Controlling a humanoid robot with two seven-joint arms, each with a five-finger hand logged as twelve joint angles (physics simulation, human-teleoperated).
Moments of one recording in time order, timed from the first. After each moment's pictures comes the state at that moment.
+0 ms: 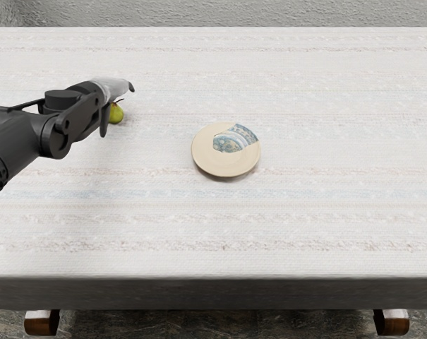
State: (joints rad) left arm -1.28 0.04 0.26 -0.28 1.15 -0.14 0.10; right arm -0.05 0.00 0.10 0.27 -0.11 0.08 0.03
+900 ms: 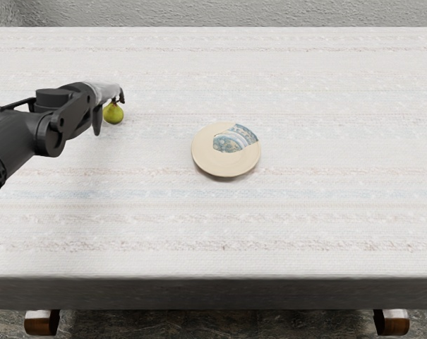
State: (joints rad) left arm -1.27 0.03 0.33 -0.22 1.09 -0.19 0.06; right arm -0.05 0.00 0.10 0.27 -0.11 0.08 0.03
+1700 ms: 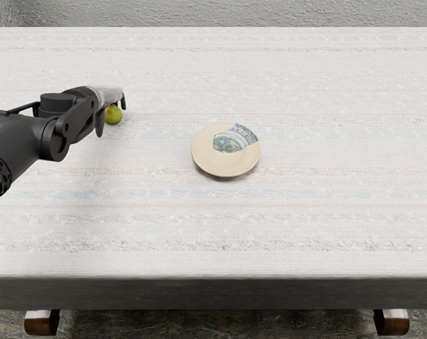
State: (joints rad) left arm -1.26 0.02 0.34 -0.21 1.10 -0.18 0.06; right arm -0.05 0.00 0.10 0.27 -0.11 0.08 0.04
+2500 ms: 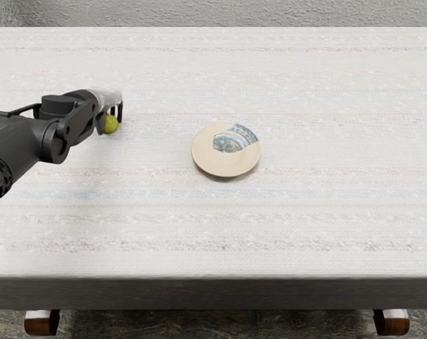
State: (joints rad) left arm -1.25 0.02 0.37 -0.21 1.10 -0.19 0.06; right arm -0.05 0.00 0.10 0.27 -0.11 0.08 0.04
